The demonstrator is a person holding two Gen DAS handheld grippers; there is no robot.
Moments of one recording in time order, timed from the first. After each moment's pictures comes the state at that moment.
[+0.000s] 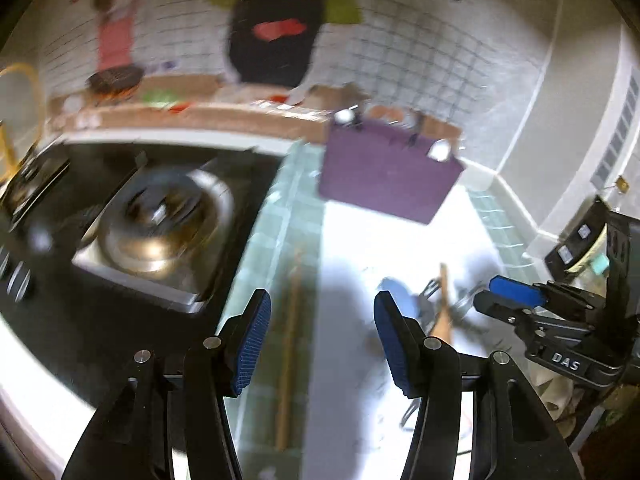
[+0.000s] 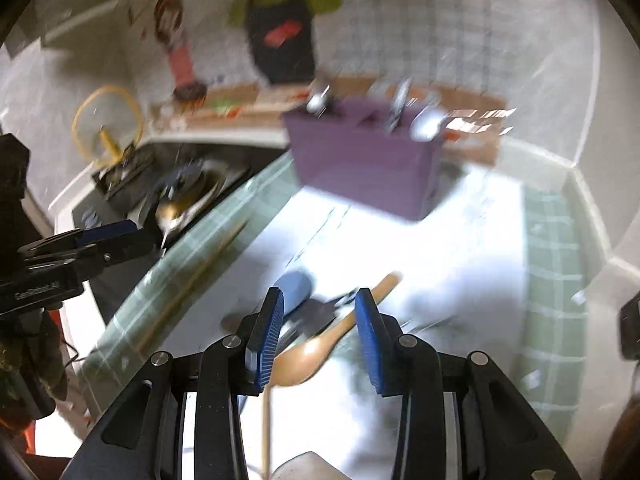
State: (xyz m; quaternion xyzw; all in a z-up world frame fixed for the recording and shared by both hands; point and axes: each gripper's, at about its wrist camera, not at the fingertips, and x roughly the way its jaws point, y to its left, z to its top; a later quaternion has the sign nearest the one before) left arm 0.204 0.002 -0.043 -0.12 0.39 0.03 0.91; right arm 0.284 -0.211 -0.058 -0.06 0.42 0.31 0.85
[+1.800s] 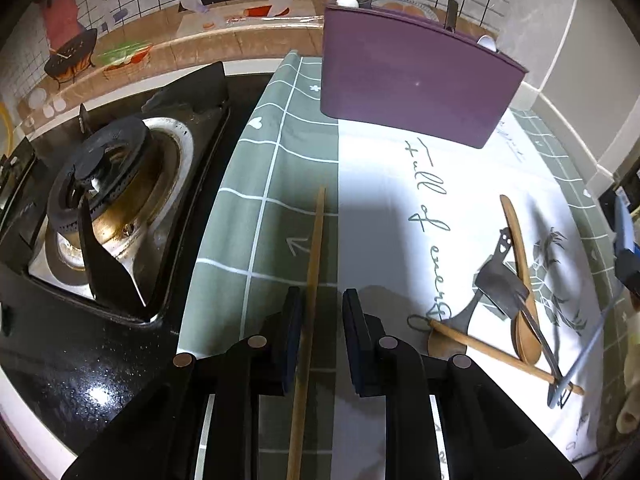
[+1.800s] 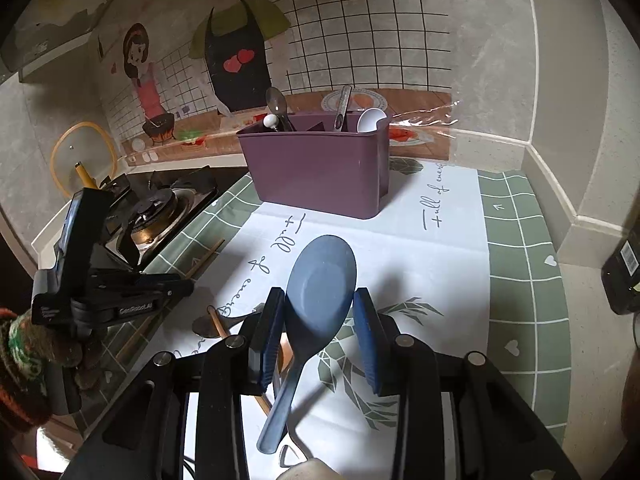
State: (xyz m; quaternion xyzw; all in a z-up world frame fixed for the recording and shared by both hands) left arm 0.290 -0.013 -0.118 -0.05 0.51 0.02 0.86; right arm 0.275 -0.253 -0.057 -0.02 0.38 0.25 0.89
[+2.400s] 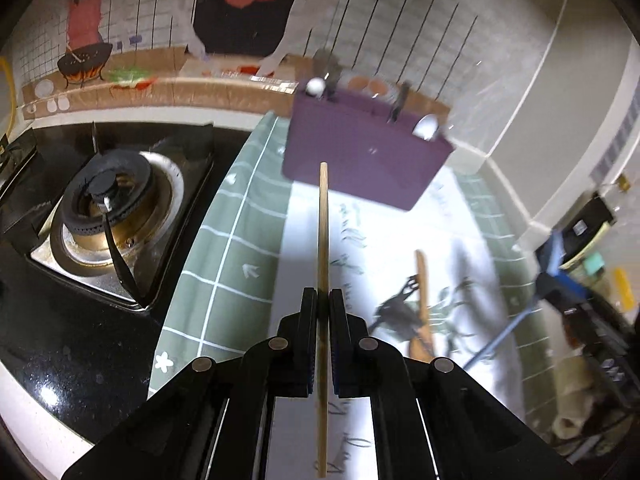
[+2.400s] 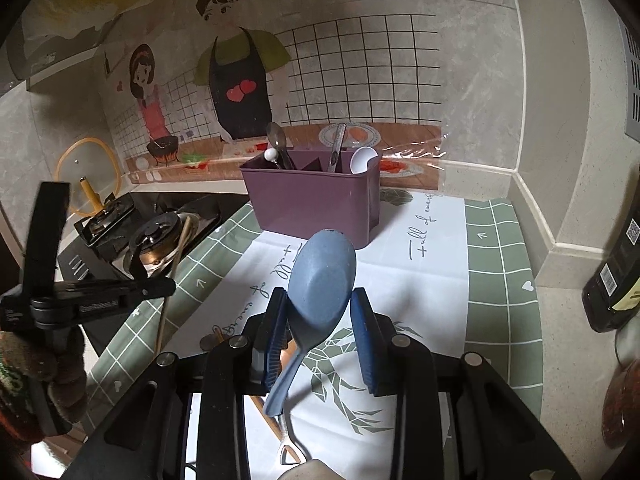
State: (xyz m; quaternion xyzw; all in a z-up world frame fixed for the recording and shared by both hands) left arm 0.249 -0.025 -0.050 -0.14 0.42 -0.02 0.90; right arm 0.268 -0.266 -0.029 -0.01 0.34 0.25 0.91
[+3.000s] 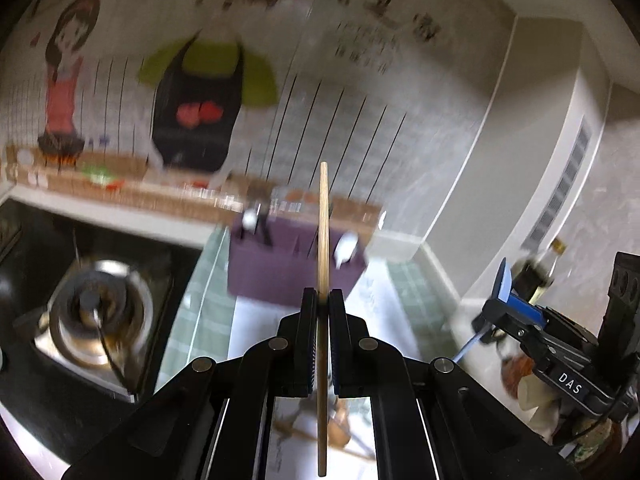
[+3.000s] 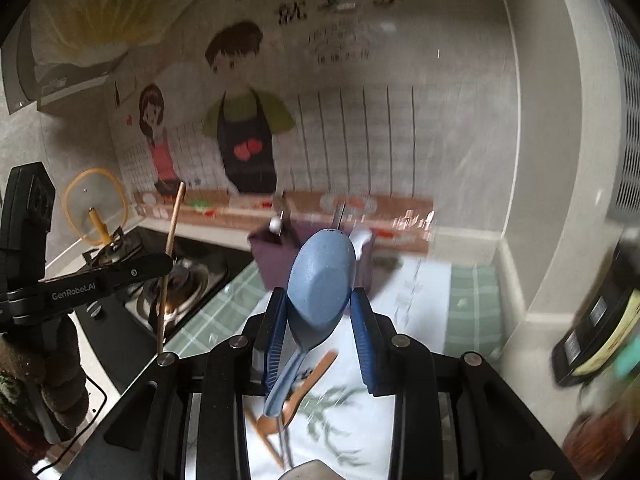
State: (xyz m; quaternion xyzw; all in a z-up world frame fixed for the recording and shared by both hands) left arm 0.256 -0.042 0.067 -0.14 0.29 -0.07 0.94; right arm 0.276 -0.279 0.060 -0.01 0.28 0.25 0.93
